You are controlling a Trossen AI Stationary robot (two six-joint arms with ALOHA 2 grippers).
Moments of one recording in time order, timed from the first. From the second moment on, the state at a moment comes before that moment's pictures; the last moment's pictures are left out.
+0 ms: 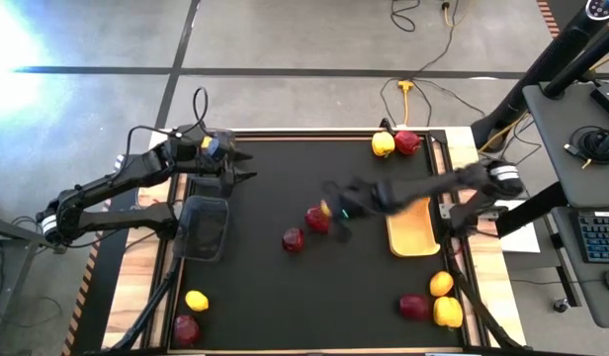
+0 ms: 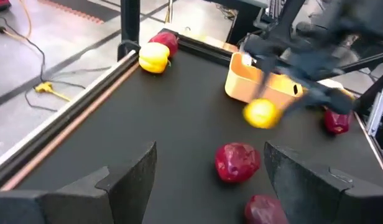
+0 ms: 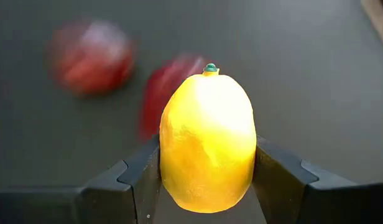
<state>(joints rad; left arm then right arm) 0.54 0.84 0.76 -0.32 0.32 -0.10 0.05 1.64 1.22 -0.62 0.27 0.31</state>
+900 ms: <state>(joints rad) 0.51 0.79 0.60 -0.39 0.33 -0.26 -0.25 2.19 1.70 -0.69 0.00 -0.07</state>
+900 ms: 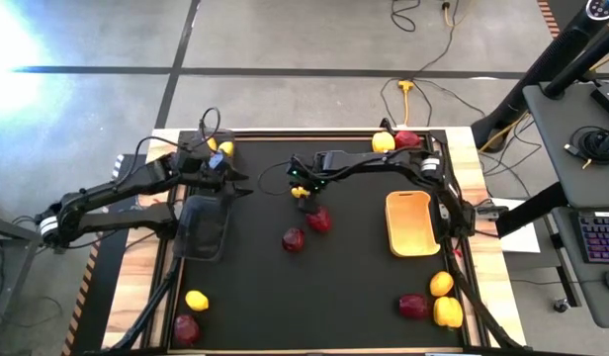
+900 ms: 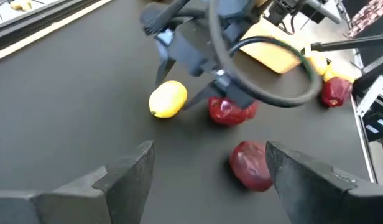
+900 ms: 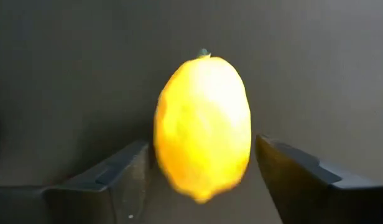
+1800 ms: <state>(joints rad) 0.42 1.41 0.83 -0.15 0.41 0.11 0.21 1.45 1.76 -1.13 0.56 0.55</state>
